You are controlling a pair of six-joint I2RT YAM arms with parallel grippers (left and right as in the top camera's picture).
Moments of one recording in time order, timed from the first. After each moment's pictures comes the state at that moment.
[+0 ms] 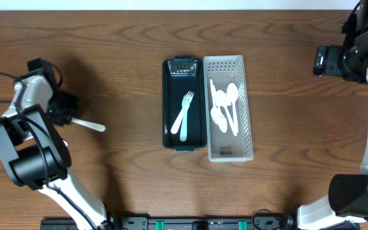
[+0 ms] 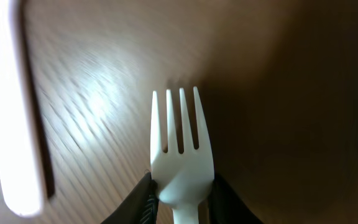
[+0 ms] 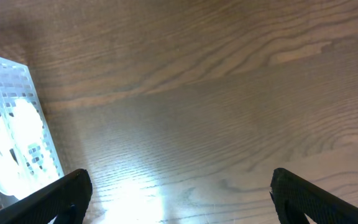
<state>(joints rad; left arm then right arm) 0.36 2.02 1.38 -0.89 -0.06 -0.77 -0.16 1.72 1.90 -1.37 0.10 0.07</state>
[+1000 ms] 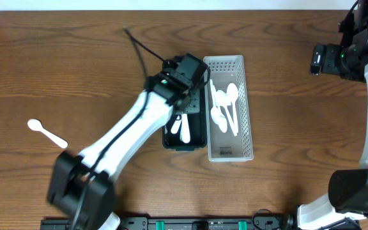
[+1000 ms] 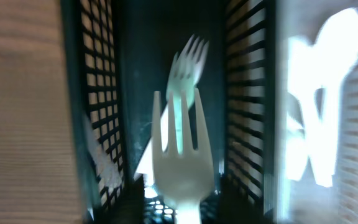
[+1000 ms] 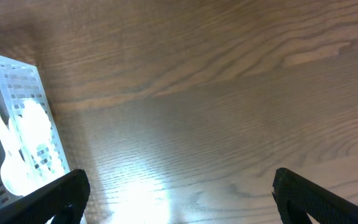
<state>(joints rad) -0.60 1.78 1.40 -0.89 -0.10 -0.56 -0.16 1.75 1.90 -1.36 0.06 0.07</state>
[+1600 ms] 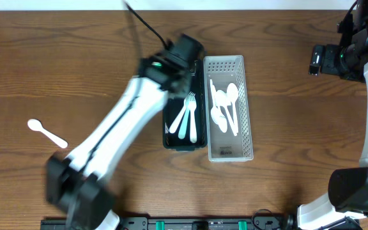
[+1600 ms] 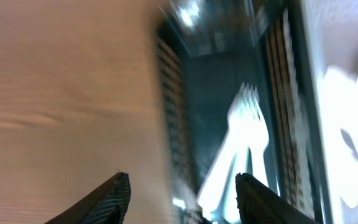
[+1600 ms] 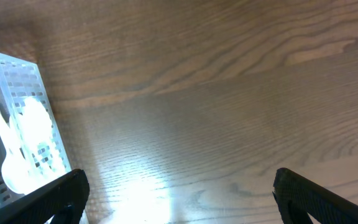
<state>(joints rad) -0.53 1.73 1.63 -1.04 -0.31 -0.34 -0.16 1.75 1.90 -1.36 0.06 0.07</state>
